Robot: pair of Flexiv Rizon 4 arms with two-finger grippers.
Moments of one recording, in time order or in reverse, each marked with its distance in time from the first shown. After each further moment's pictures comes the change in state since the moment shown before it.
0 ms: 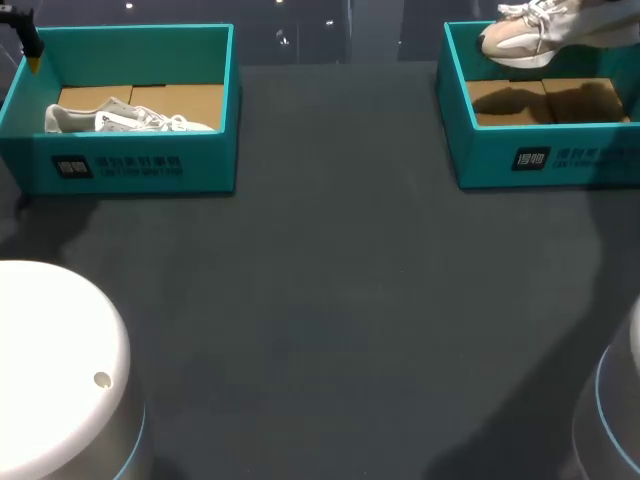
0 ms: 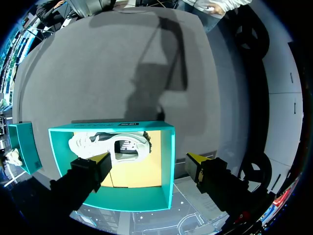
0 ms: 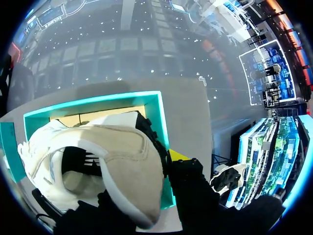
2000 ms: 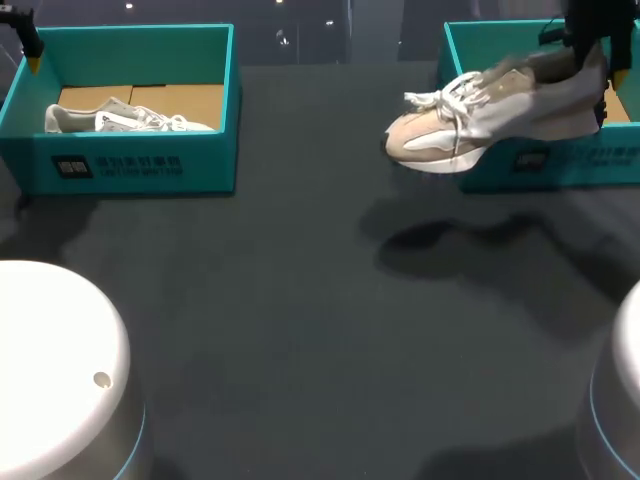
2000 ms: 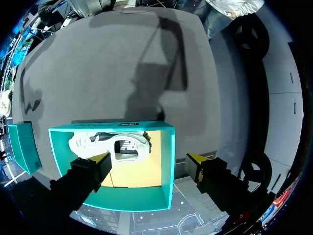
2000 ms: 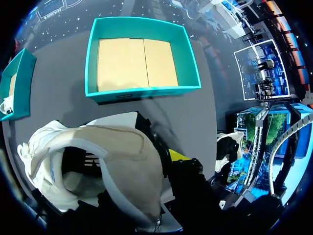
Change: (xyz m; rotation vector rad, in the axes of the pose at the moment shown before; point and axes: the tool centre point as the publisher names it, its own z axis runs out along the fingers) left arm 0.000 0.000 0.000 0.000 0.000 0.000; right arm 0.135 -0.332 -0.151 0.045 -0.058 -0.003
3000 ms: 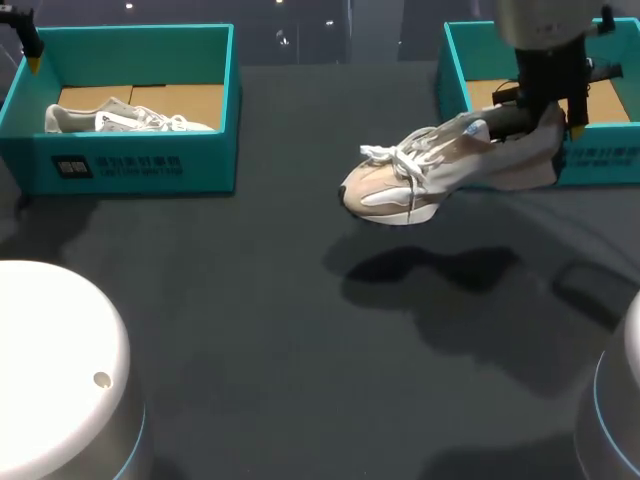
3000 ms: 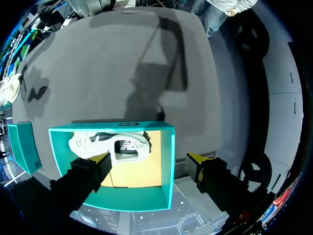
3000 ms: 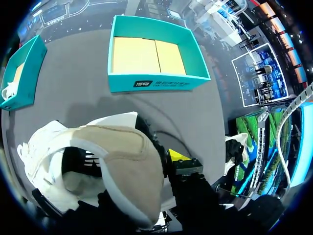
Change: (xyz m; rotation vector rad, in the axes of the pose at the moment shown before) left arm 0.000 0.000 0.000 0.000 0.000 0.000; right arm 0.057 -0.066 0.008 -0.100 -0.002 0.011
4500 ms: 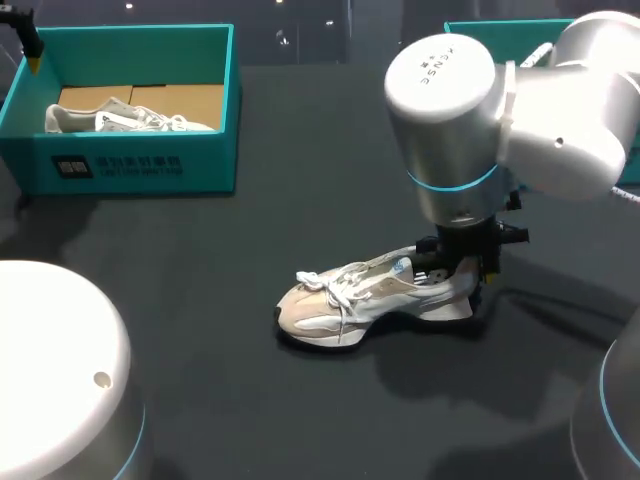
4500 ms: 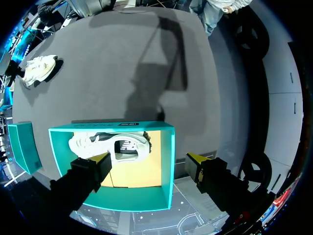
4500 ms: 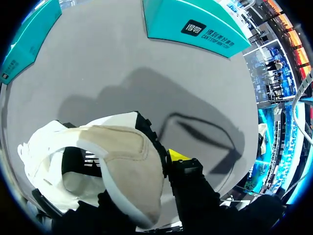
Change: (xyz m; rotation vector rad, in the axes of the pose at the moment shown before) left arm 0.000 0.000 0.000 0.000 0.000 0.000; right arm 0.132 -0.120 0.115 0.037 0.096 -0.014
